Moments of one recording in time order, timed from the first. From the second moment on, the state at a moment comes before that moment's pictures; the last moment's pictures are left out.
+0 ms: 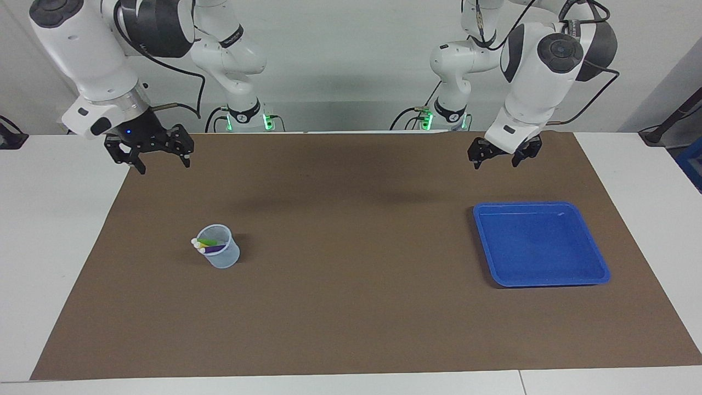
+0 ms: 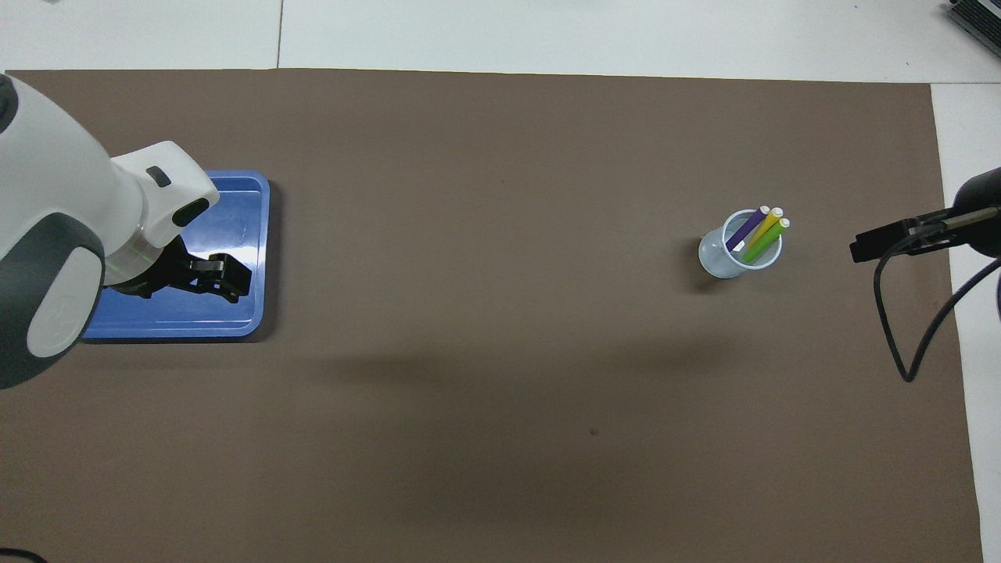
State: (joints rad) left arm 0.10 -0.02 -0.31 -1.80 0.03 1.68 -0.15; right arm -0.18 0.02 0.14 -1.63 0.00 1.65 -0.20
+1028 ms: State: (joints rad) left arm 0.03 -0.02 -0.20 -1.83 0.00 1.81 -0.12; right arm -0.18 0.02 0.14 -1.63 0.00 1.65 -0.20
